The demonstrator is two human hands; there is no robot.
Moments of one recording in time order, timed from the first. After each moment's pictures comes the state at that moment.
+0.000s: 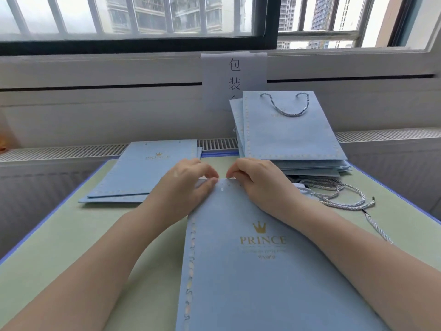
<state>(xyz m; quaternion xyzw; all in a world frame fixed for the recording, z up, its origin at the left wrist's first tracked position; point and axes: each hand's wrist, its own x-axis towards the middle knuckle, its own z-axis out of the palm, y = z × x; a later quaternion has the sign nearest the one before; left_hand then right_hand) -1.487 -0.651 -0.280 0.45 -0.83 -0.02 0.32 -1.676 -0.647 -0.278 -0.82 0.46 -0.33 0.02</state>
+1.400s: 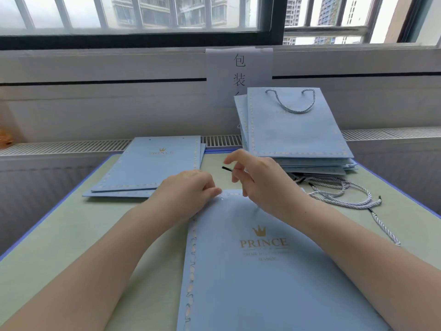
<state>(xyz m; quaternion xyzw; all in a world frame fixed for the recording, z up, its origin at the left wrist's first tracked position) -1.495 -0.641 -0.274 0.59 -0.80 -0.03 0.10 -1.671 -0.646 -0.282 -0.83 0.44 -0.34 0.02</state>
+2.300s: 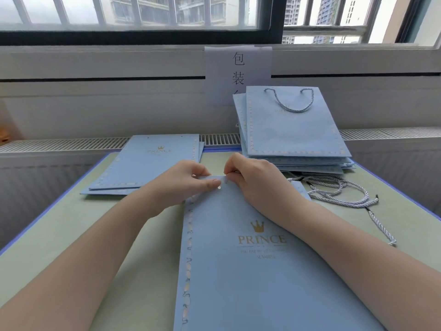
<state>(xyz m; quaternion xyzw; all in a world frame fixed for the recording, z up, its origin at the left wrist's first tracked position) -1.488 -0.639 -0.261 0.53 -0.73 -0.34 0.27 -1.667 -0.643 -0.285 -0.84 0.42 -0.34 -0.05</state>
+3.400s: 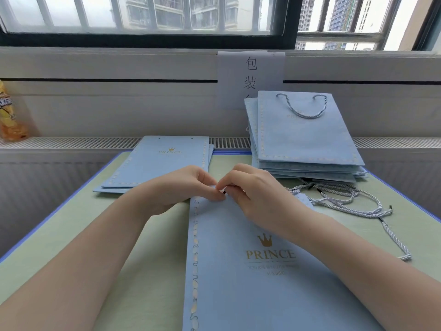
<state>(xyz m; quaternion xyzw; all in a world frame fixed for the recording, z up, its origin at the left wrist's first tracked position) -1.472 -0.642 -0.256 0.48 -0.72 -0.45 0.21 -1.649 -0.626 -0.279 -0.87 0.37 -0.33 0.03</state>
